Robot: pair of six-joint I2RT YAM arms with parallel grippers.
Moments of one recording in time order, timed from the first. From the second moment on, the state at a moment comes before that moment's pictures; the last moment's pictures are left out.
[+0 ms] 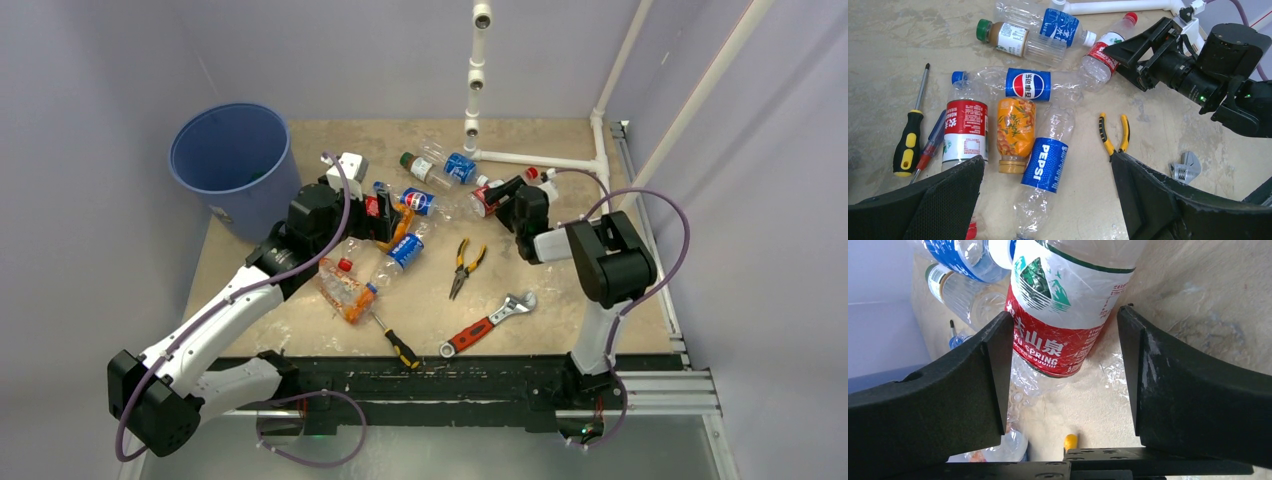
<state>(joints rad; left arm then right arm) -0.58 1.06 0.92 -0.18 -0.06 -0.28 0.27 1.89 0.80 0.67 0.19 1.01</state>
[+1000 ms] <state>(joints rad) -0.58 1.06 0.91 -0.16 -0.09 -0.28 0.49 1.15 0.48 0.71 0.08 0.74</state>
